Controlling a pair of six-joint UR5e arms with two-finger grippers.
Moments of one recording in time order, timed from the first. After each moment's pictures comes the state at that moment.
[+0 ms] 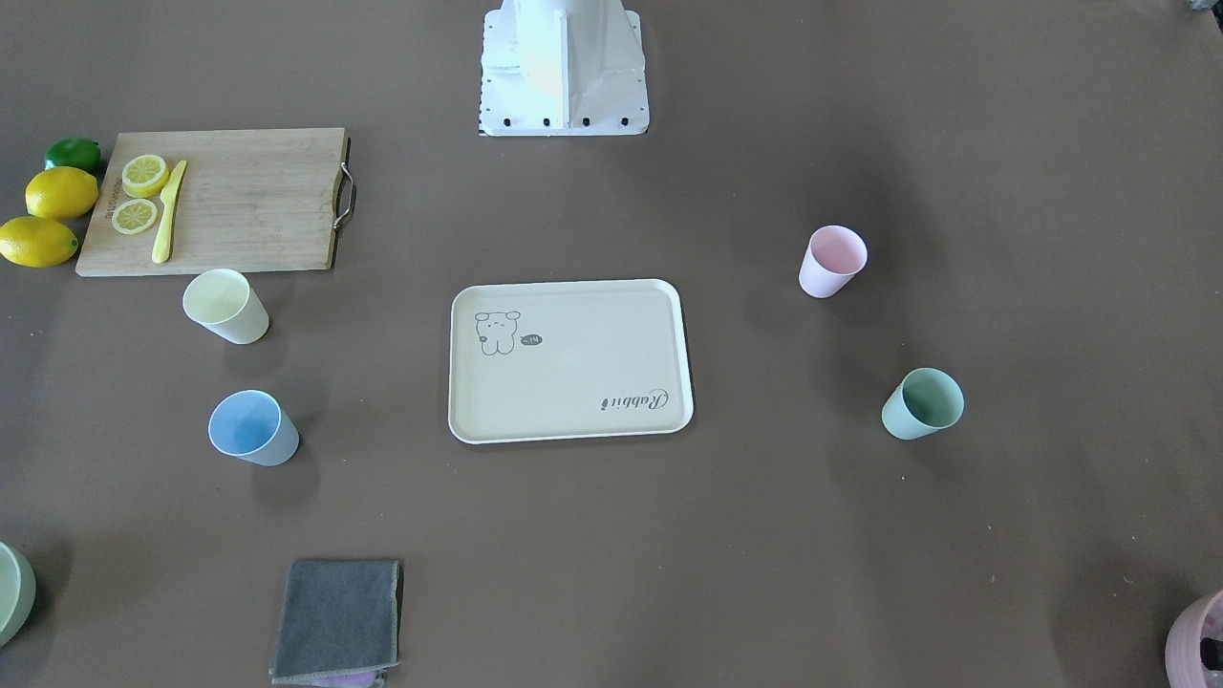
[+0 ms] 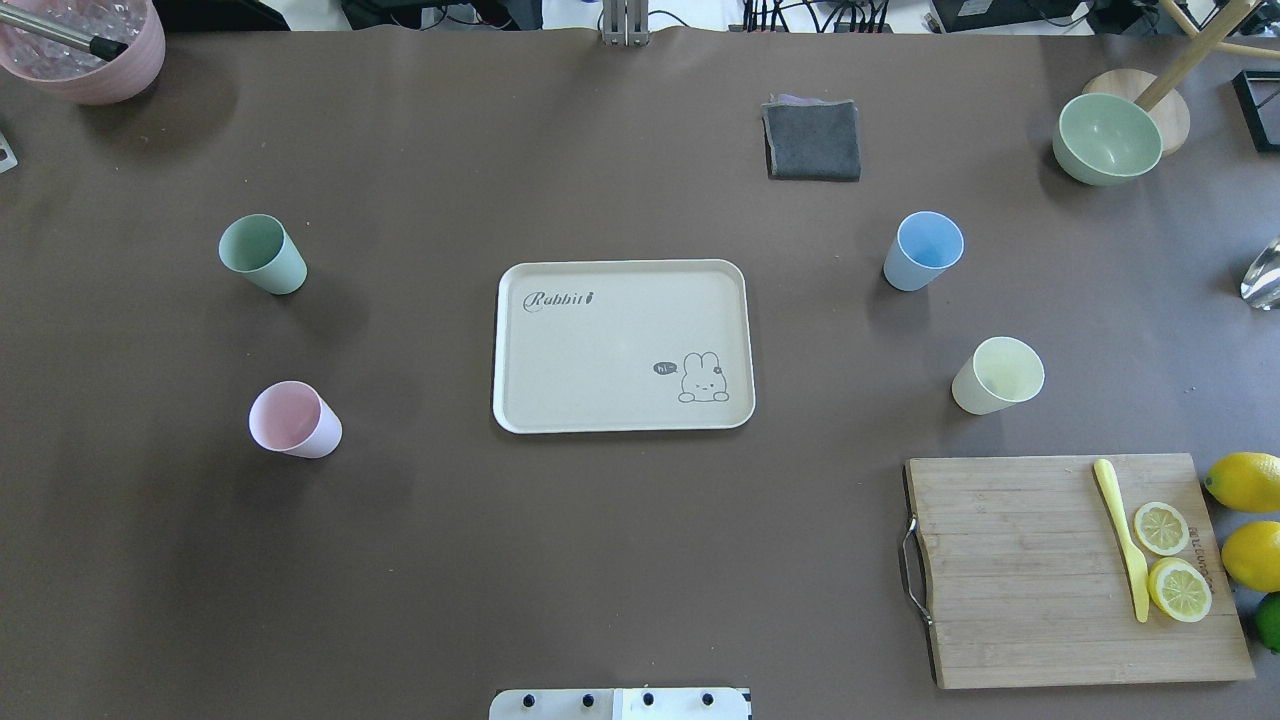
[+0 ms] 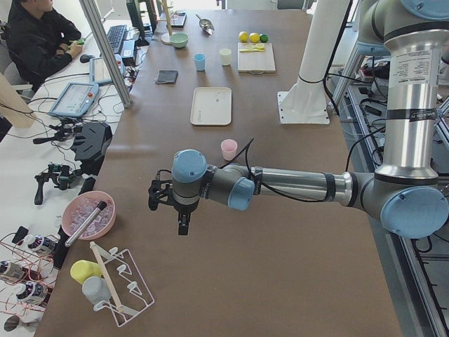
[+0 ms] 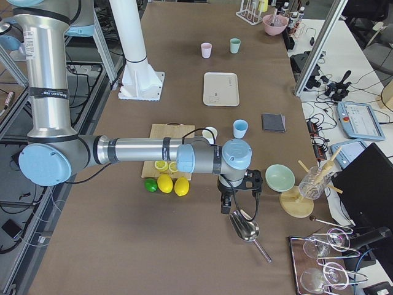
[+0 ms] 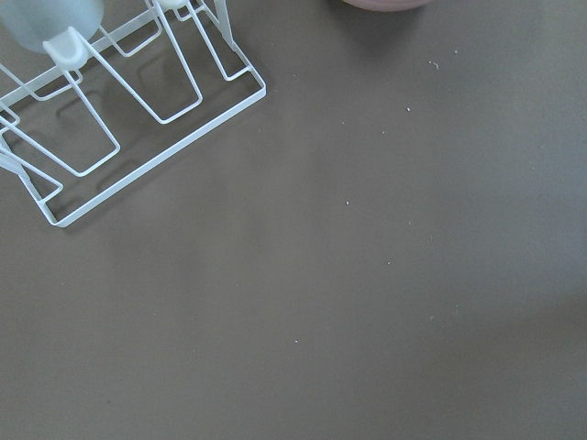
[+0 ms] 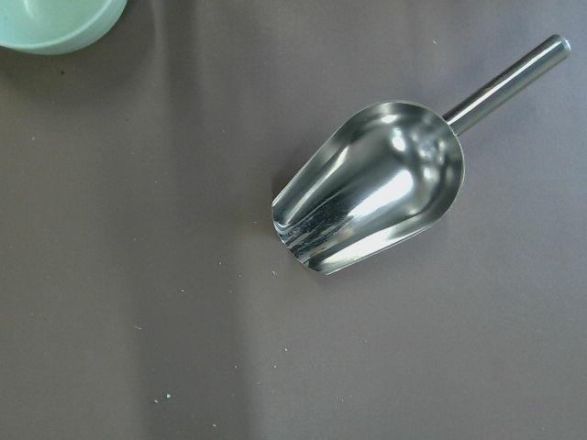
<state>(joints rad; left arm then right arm) -1.53 -1.54 -1.66 -1.84 -2.36 -0.31 1.57 -1.55 1.61 -1.62 2.34 0.07</state>
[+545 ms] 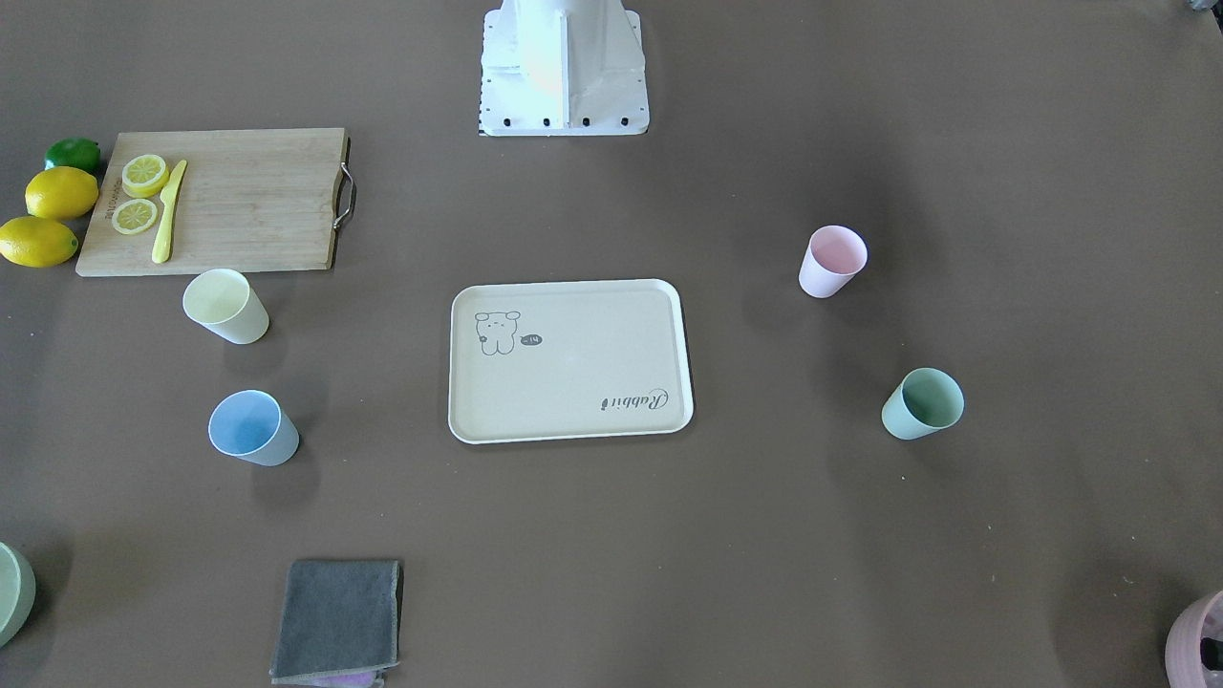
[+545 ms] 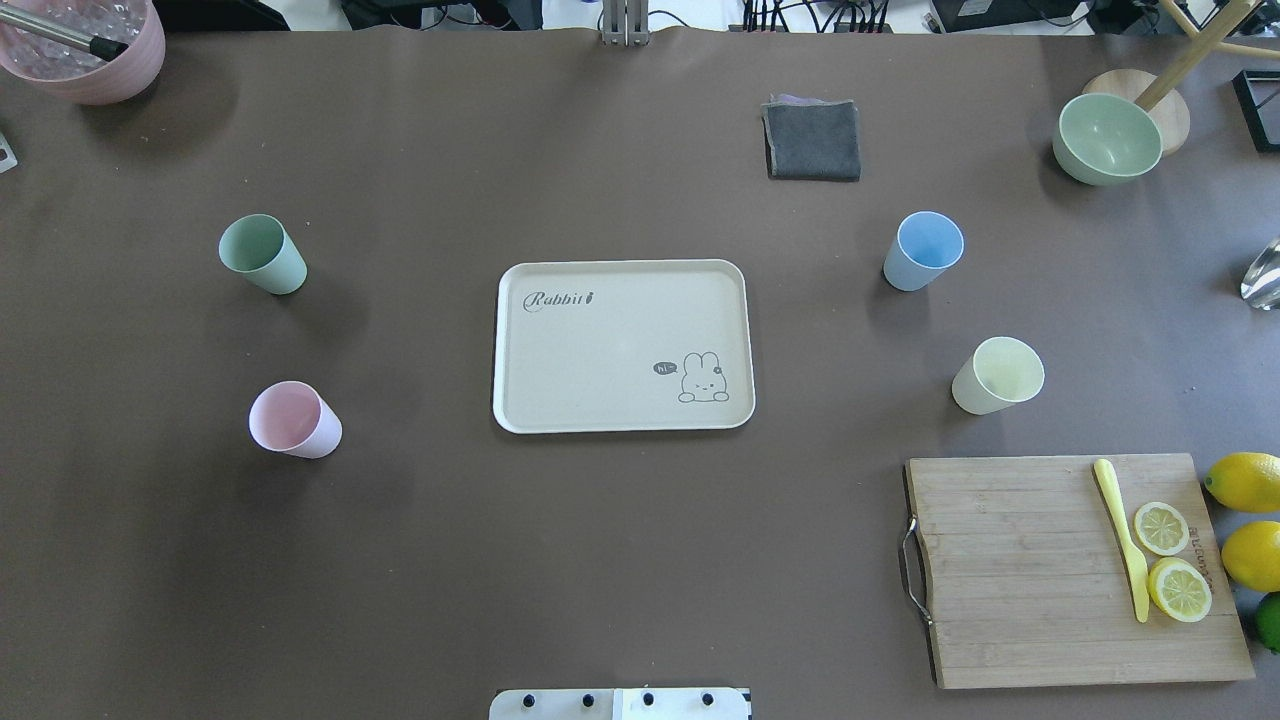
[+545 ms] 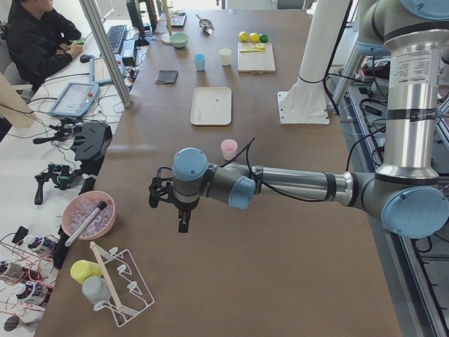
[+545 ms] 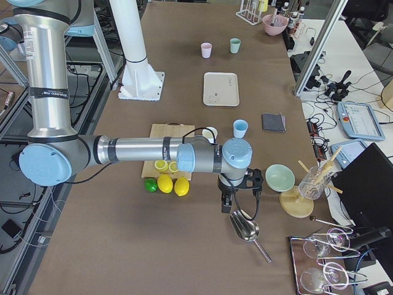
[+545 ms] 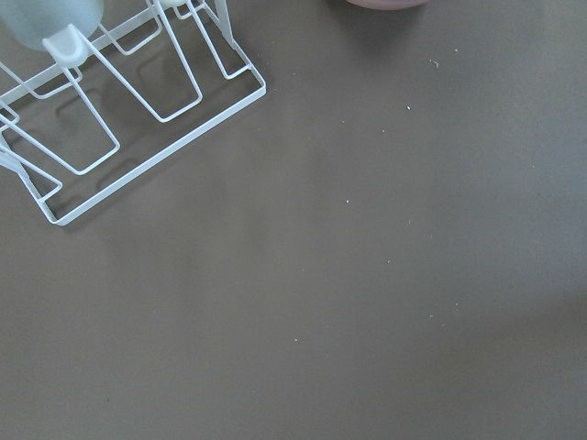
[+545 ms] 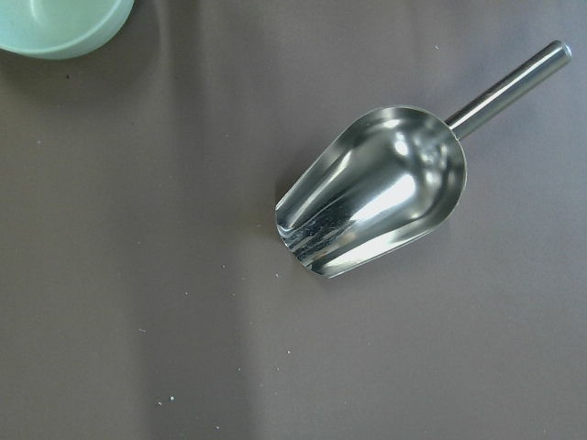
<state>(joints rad) -1.53 -1.54 -1.67 -1.85 -2.38 -0.31 1.57 -1.55 1.62 -1.62 2.34 0.07</state>
